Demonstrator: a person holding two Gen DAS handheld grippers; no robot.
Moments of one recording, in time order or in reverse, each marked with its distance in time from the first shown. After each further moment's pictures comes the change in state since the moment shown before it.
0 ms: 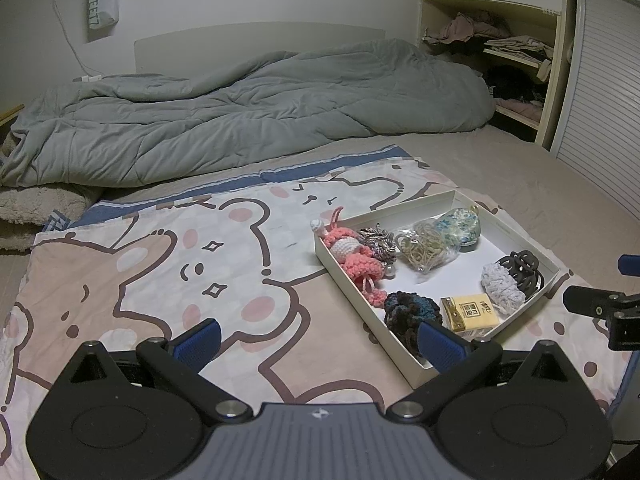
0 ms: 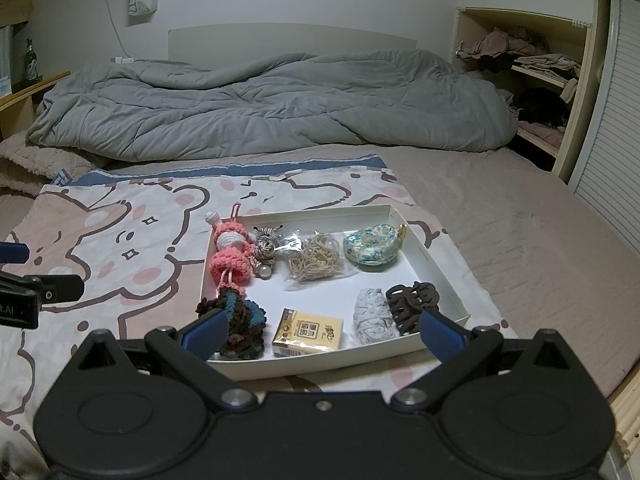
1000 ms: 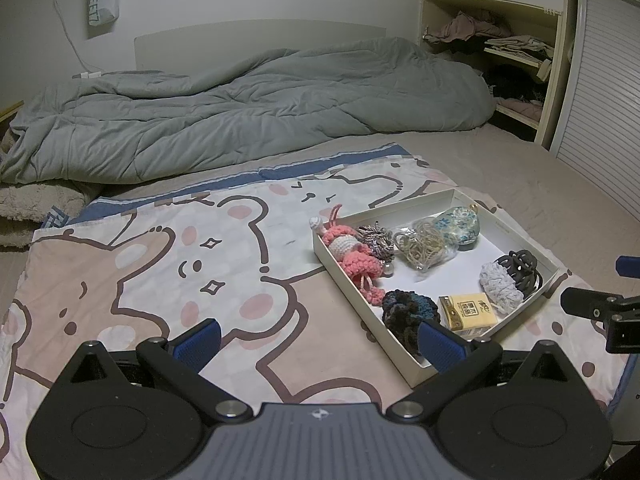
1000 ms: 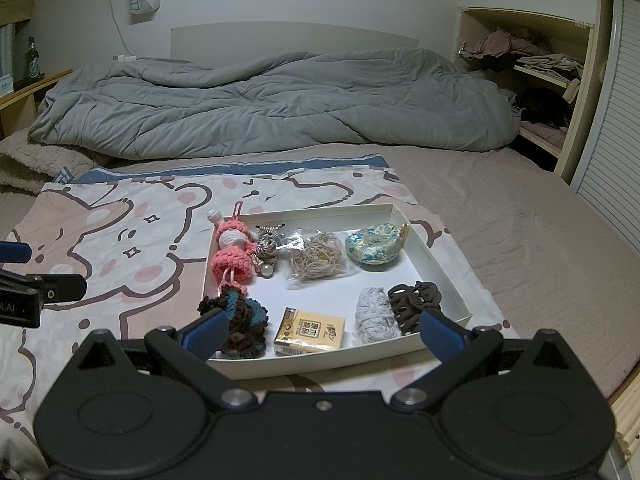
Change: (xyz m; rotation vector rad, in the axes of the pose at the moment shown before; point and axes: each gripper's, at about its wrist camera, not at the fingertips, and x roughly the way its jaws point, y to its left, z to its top) left arm 0.000 0.000 -0.002 -0.003 0.007 -0.003; right arm 0.000 0.001 0.000 0.001 0.001 0.000
